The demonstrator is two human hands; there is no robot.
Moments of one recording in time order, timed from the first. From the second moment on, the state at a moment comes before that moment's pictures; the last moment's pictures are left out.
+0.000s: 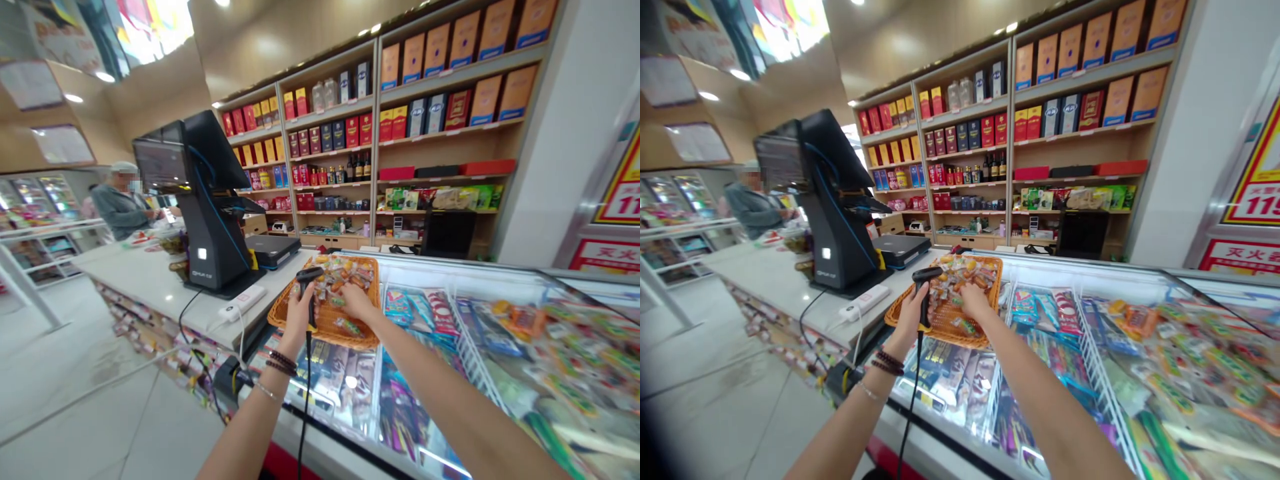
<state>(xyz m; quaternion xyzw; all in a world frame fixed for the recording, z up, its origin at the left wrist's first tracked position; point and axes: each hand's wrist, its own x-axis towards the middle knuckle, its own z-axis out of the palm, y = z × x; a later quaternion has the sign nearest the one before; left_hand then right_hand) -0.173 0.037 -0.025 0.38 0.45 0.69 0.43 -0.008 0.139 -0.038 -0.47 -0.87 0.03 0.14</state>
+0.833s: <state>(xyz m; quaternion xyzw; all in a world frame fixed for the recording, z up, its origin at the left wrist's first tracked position) 0.027 0.014 -0.038 0.49 0.33 0.53 0.61 0.215 0.109 -0.108 -0.41 -0.48 0.49 0.60</state>
